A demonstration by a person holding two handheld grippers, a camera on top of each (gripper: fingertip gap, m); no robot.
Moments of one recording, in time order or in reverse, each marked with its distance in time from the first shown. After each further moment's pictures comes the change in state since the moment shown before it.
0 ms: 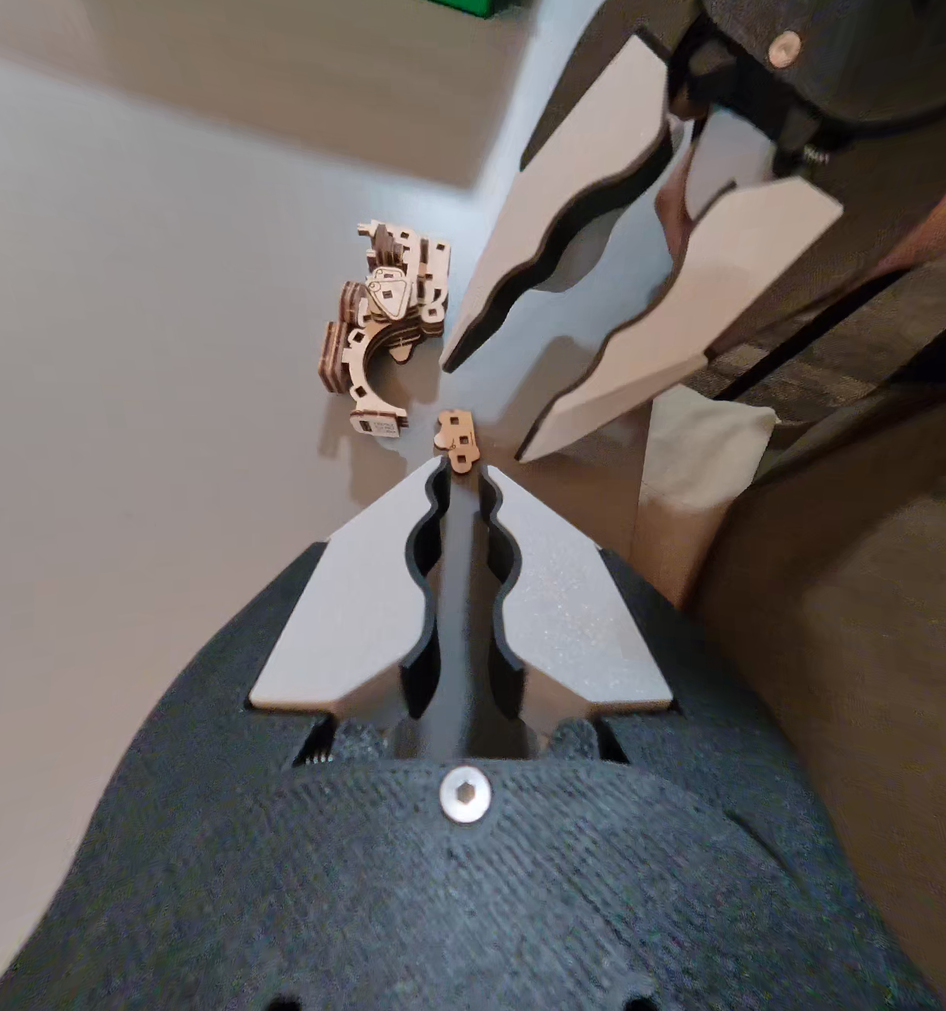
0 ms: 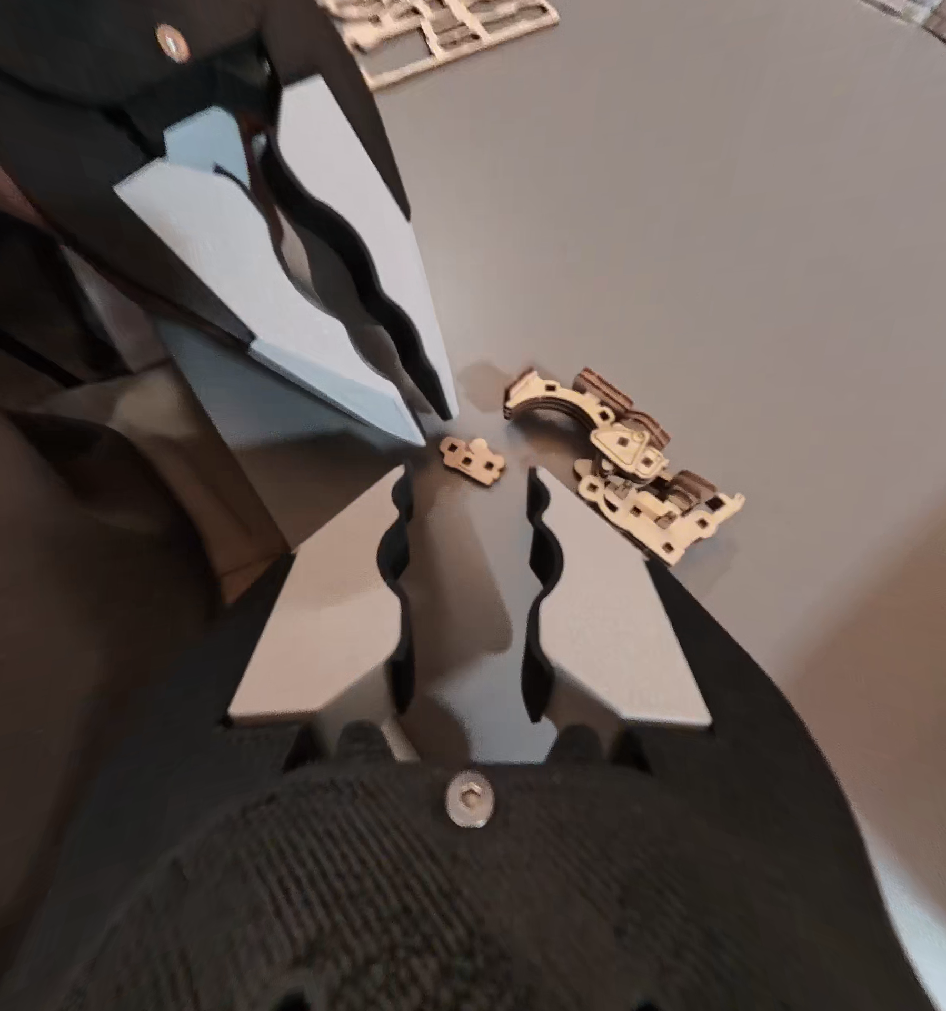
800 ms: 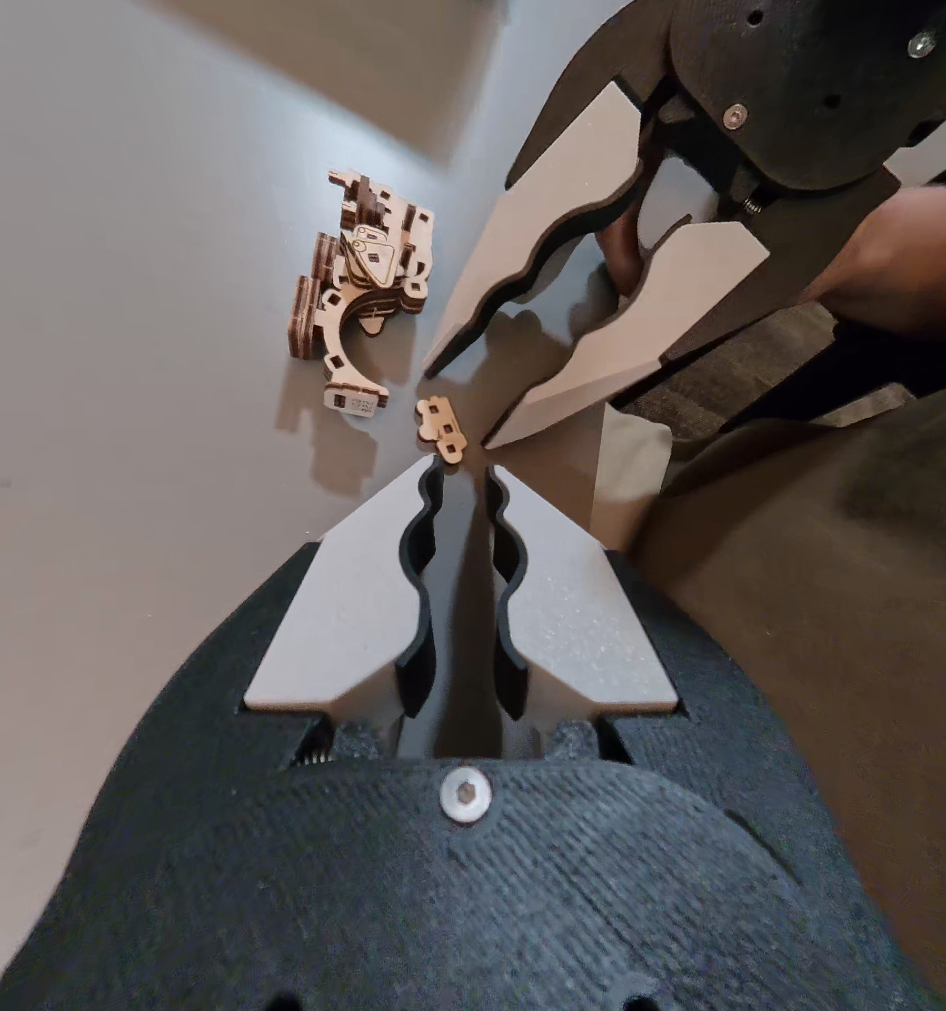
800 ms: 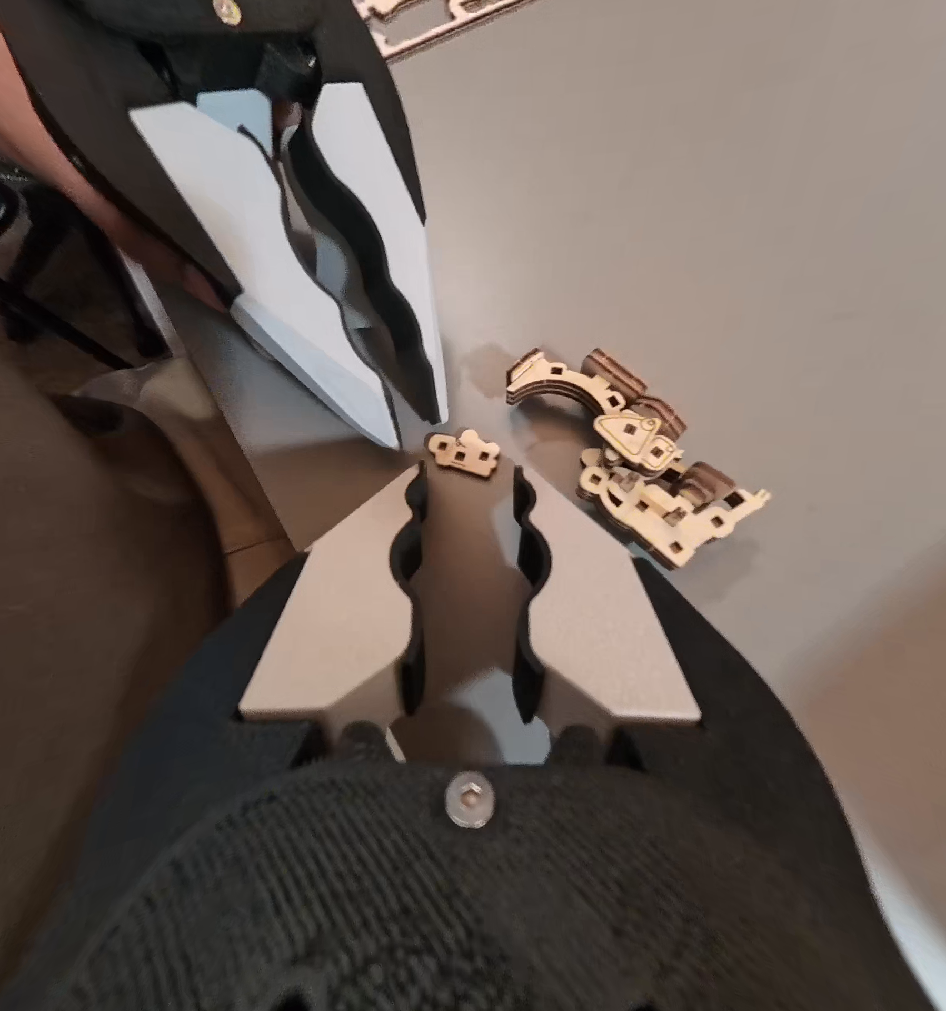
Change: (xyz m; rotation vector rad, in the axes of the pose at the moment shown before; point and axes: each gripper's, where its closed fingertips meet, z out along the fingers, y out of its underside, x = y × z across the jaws) left arm 0.009 0.004 0.001 -0.025 0.198 -0.194; right arm 0.000 0.006 0.005 -0.013 -0.092 0.027
